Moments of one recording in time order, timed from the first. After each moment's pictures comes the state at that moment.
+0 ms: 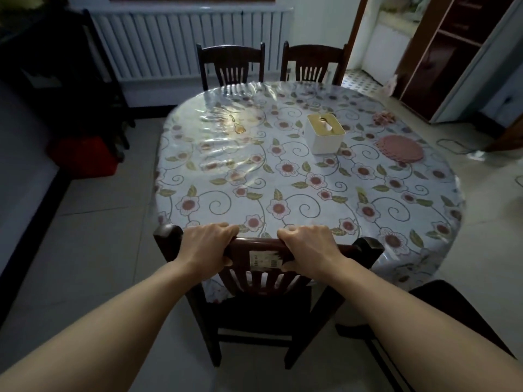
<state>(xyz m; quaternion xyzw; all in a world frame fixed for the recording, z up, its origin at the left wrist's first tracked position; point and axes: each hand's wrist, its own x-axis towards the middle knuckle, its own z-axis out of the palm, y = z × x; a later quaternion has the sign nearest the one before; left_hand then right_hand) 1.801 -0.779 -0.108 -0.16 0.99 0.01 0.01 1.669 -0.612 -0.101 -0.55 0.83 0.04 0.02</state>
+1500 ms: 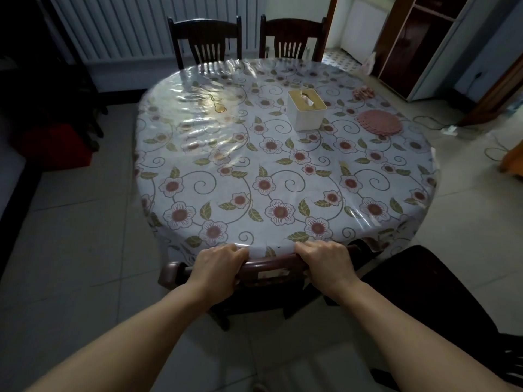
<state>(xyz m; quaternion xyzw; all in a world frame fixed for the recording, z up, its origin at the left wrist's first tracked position) 1.835 -0.718 -0.163 -0.09 0.99 0.08 0.05 1.705 -0.531 -0.171 -0.49 0.87 -0.05 -0.09</state>
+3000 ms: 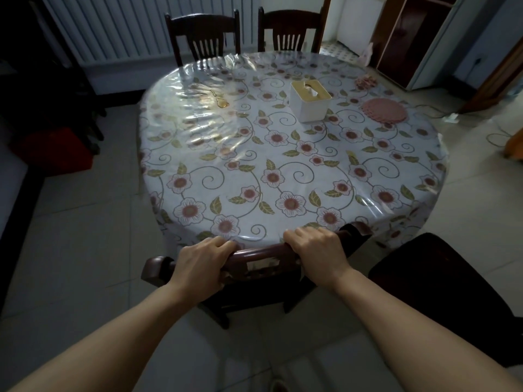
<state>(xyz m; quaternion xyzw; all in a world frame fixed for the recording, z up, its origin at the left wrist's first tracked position) 1.872 -0.764 -0.170 -0.04 1.00 0.04 -0.05 1.730 -0.570 -0.181 -0.51 0.84 -0.07 -0.15</state>
